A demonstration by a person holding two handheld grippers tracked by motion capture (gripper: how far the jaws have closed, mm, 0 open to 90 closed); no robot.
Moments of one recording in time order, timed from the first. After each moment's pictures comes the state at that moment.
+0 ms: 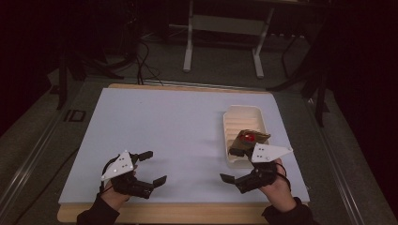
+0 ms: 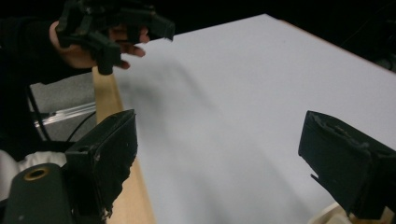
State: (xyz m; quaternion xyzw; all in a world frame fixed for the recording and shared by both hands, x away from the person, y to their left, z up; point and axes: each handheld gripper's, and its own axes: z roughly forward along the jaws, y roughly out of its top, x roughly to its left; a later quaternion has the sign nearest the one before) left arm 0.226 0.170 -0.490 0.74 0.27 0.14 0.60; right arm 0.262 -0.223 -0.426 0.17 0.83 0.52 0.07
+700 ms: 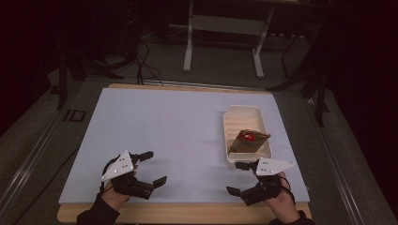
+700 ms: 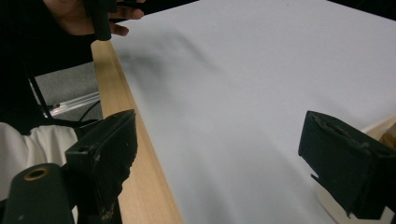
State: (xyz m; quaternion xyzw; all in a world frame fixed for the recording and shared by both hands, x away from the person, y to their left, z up) left arm 0.226 0.169 -0.490 0.74 0.27 0.14 0.60; right arm 0.244 -0.246 -0.465 0.20 0.84 0.50 0.05
